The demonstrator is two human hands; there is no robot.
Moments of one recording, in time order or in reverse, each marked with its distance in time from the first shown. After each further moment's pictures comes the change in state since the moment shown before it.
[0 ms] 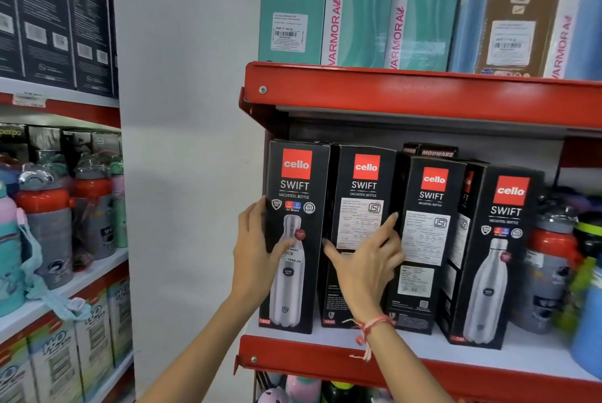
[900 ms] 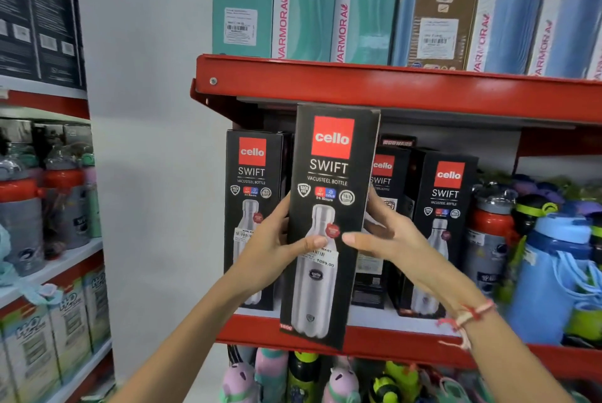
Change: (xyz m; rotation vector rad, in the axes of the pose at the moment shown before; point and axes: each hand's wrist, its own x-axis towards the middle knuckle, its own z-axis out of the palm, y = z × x) left_hand -0.042 0.092 0.023 -0.365 -0.544 0.014; right_hand 0.046 0.051 -0.154 0.634 -0.858 -0.261
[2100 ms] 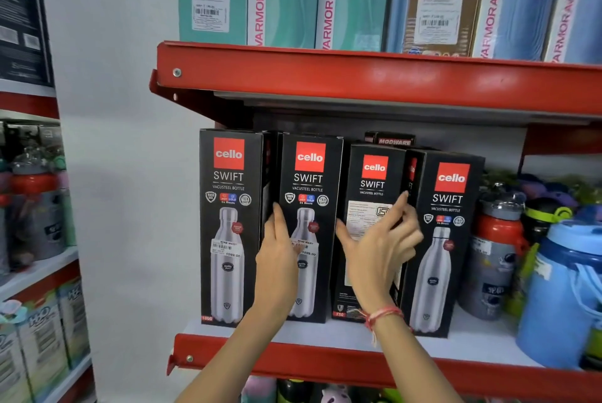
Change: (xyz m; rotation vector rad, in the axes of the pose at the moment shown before) left_hand 0.050 -0.075 0.056 0.681 0.462 -0.104; right_hand 0.063 0.067 0.032 -0.830 1.046 0.173
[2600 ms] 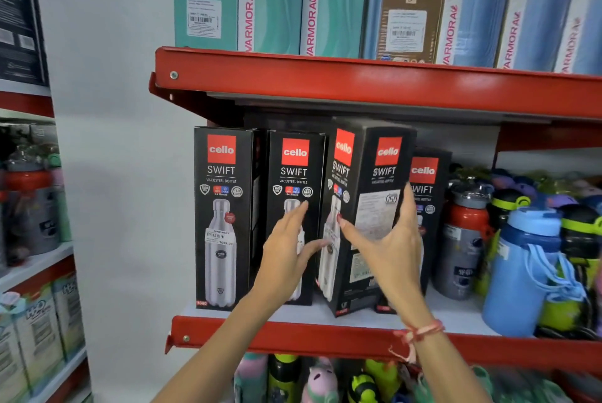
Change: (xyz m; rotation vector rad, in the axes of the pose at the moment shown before) left_hand -0.022 0.031 -0.025 -0.280 -0.213 0.172; right_hand 0.000 0.030 -0.070 0.514 -0.221 -0.070
